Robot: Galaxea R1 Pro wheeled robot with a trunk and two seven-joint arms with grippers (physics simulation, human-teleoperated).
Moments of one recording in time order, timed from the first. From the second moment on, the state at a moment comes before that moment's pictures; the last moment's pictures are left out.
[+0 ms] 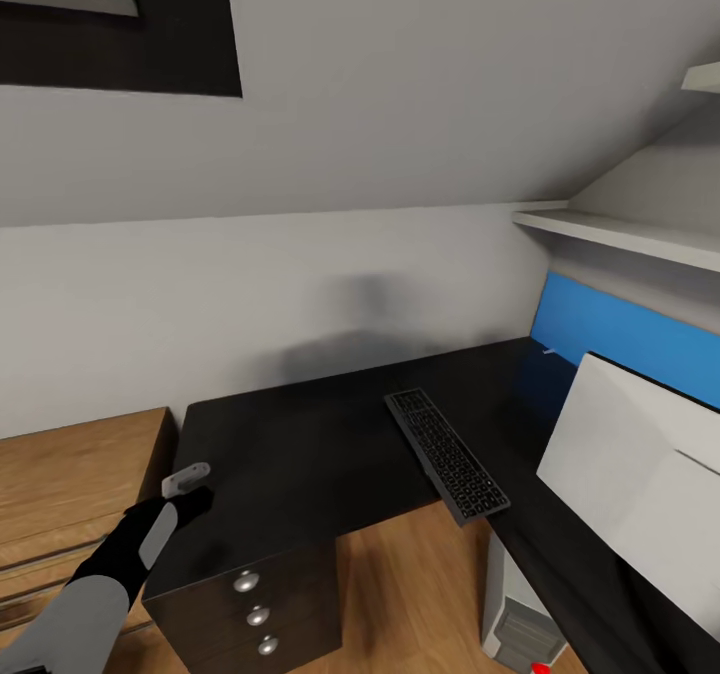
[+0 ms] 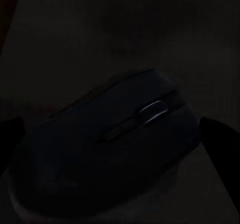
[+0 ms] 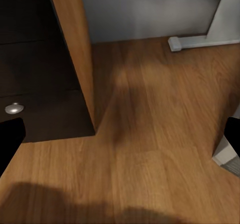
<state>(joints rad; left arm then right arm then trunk) -0.67 0.13 0.22 -0.54 0.29 0.39 0.09 -0.07 0.14 0.00 -0.33 0.27 -0.71 -0.05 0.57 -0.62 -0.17</state>
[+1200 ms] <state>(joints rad) -0.67 0.13 0.23 -0.56 0.29 0.39 0.09 -0.07 0.14 0.00 -0.31 0.28 -0.71 -0.05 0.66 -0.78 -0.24</state>
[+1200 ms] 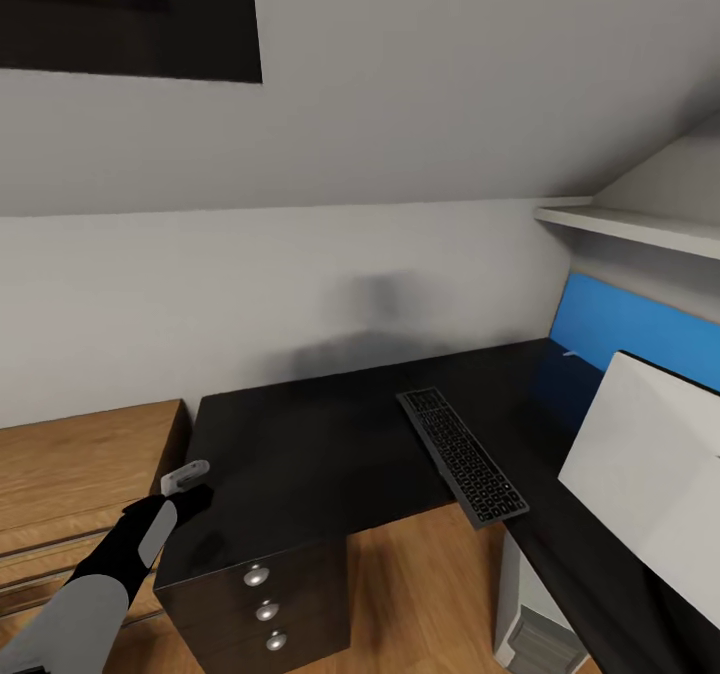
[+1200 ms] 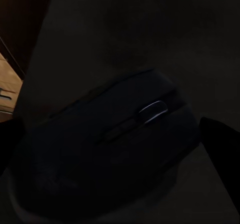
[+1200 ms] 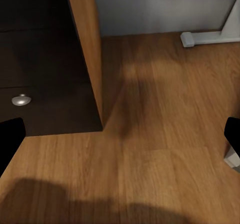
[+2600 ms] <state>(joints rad) -0.67 0.11 0.23 -0.50 0.29 0.40 0.08 -0.07 0.14 0.00 -0.31 0.28 -0.71 -0.05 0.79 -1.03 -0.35</state>
